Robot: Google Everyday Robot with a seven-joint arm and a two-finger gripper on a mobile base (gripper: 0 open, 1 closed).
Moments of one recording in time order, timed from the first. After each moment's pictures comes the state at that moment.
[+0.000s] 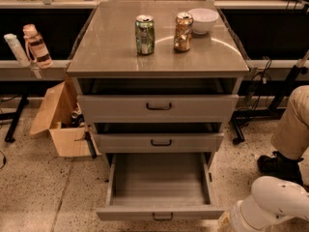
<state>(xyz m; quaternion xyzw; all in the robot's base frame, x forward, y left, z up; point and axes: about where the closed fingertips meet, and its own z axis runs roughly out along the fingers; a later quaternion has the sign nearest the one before) 0.300 -0.232 0.454 -0.65 0.74 0.17 0.07</state>
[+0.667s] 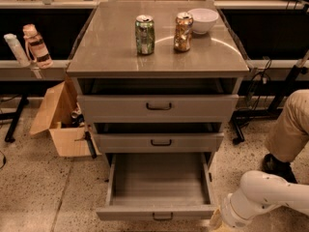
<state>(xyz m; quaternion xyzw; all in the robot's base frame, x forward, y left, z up) 0.333 -0.224 0.419 -0.65 0.74 0.18 0.08</state>
